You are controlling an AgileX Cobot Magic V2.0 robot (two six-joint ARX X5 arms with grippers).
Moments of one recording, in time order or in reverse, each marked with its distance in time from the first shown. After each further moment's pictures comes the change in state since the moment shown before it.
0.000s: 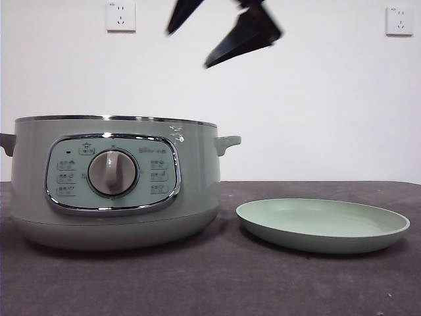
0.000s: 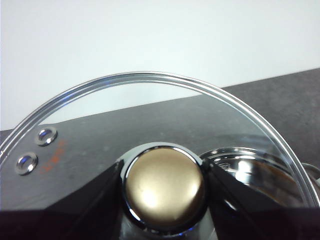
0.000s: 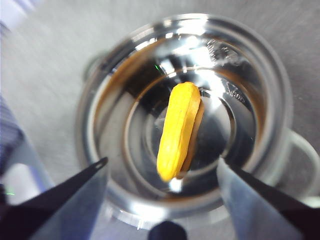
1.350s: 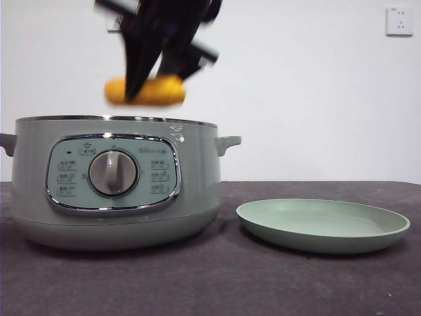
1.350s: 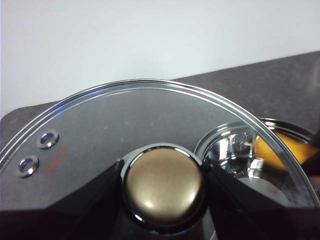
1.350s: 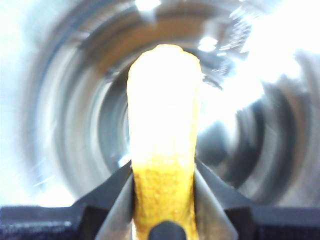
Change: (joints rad) left arm 0.000 -0.045 0.000 -0.144 -0.051 -0.003; right arm 0.139 0.280 0.330 -0.242 0.243 -0.108
